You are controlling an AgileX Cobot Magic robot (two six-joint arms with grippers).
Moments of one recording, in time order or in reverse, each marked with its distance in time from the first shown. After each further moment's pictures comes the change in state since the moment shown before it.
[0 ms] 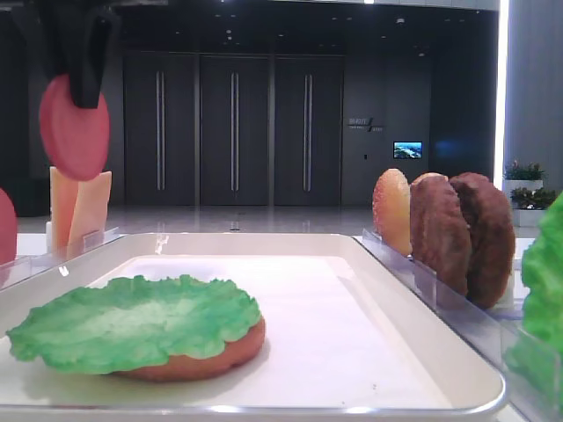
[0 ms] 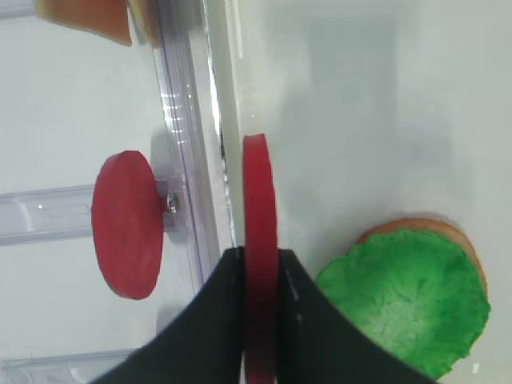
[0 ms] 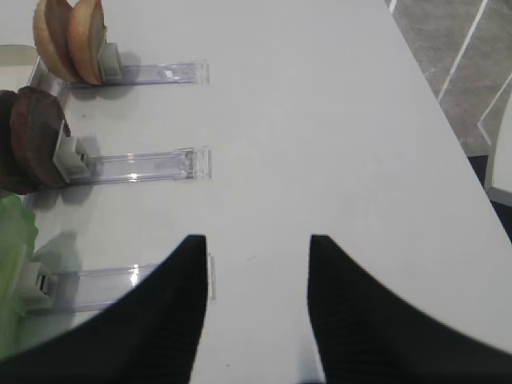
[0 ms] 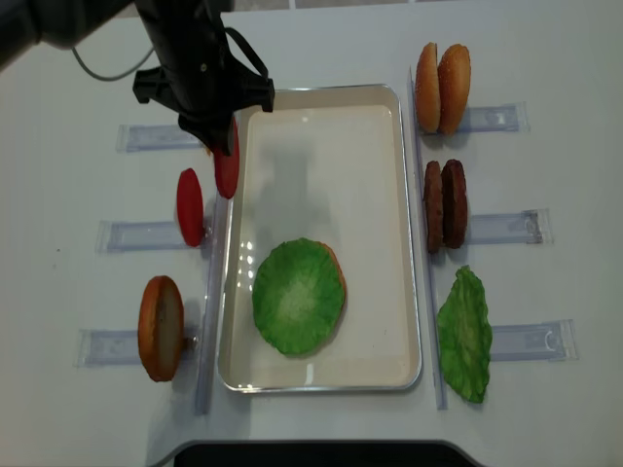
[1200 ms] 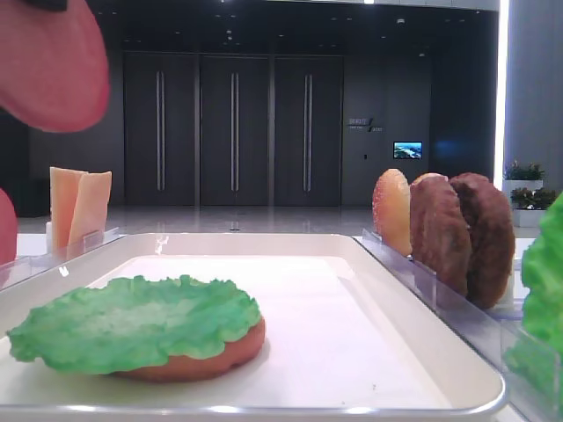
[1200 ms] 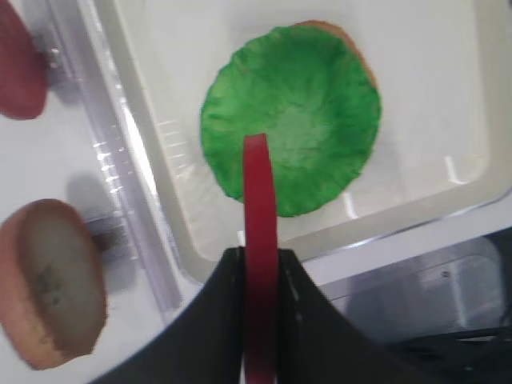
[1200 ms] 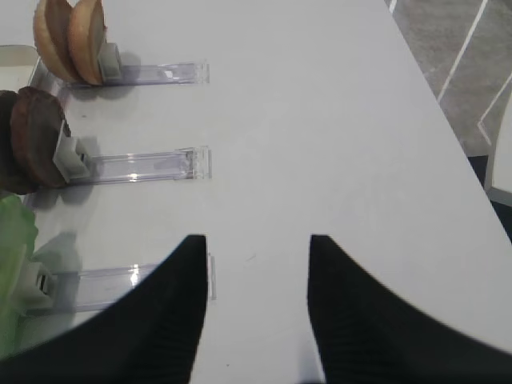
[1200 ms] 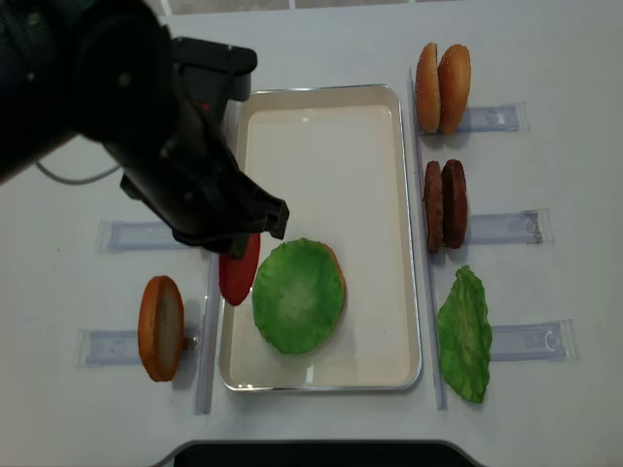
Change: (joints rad) left arm -0.278 -0.371 0.353 -0.062 -0.082 -0.074; right arm 0.000 0.000 0.000 0.000 0.000 0.000
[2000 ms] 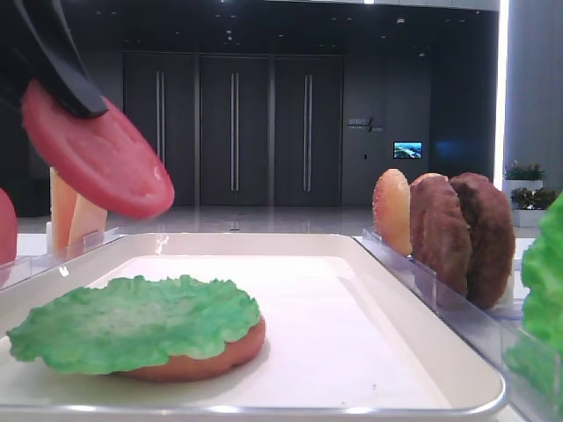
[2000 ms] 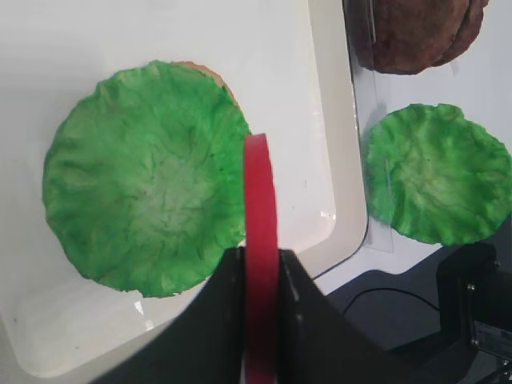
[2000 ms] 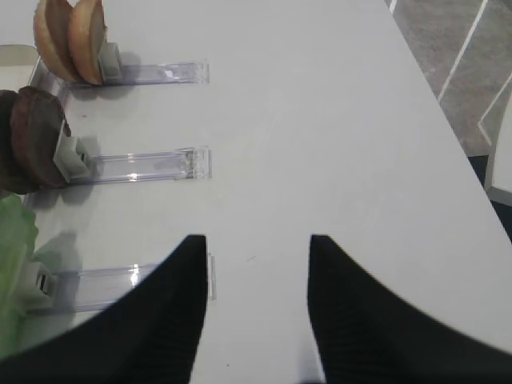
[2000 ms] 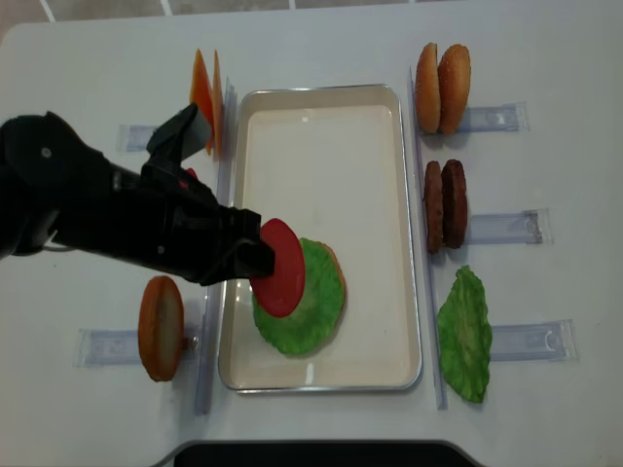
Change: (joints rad) left arm 0.348 -0.059 0.455 -0.883 -0.456 0.800; right arm 0.000 0.000 0.000 0.000 0.000 0.000
